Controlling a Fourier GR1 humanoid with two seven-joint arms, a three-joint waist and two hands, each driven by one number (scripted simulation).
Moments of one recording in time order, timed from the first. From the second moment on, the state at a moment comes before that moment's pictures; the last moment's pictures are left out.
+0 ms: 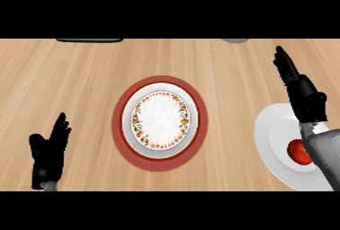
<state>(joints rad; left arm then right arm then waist) 0.05 0.38 -0.20 -1.44 0.23 0.45 0.12 -0.40 -0.55 0.27 -1.33 -0.20 -0.24 -0.09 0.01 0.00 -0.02</state>
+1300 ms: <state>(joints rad) -0.03 0.28 -0.30 -1.42 0.32 0.22 0.16 -0.45 -1.00 0.11 -0.81 -0.15 0.48 -0.79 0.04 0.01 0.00</state>
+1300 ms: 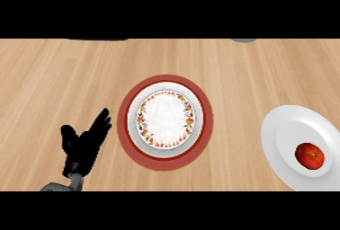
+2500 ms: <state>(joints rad) 0.00 0.24 -0.24 -1.42 0.27 0.19 0.16 -0.33 -0.98 0.34 -1.01 0.31 0.31 -0.84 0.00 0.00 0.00</state>
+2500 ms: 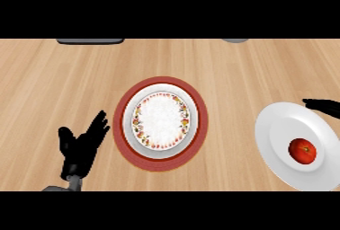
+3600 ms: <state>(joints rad) 0.02 0.18 -0.17 -1.43 0.20 0.13 0.17 -0.22 -0.80 0.22 -1.08 0.60 0.27 -0.74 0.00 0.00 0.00</state>
